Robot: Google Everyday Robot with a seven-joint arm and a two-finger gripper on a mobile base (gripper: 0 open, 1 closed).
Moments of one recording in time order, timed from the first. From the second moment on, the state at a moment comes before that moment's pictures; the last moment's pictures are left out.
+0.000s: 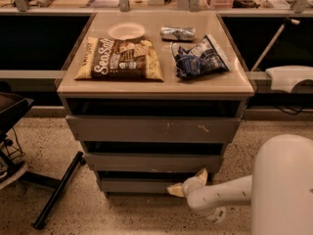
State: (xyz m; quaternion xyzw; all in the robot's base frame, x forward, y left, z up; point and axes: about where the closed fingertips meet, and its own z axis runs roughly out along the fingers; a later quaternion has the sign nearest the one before) arm 0.568 -0.139 0.326 -0.21 0.90 -0.03 0.38
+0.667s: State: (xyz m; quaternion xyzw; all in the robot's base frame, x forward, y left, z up) arm 0.545 -0.169 0.303 -0.21 0.90 0.00 0.39
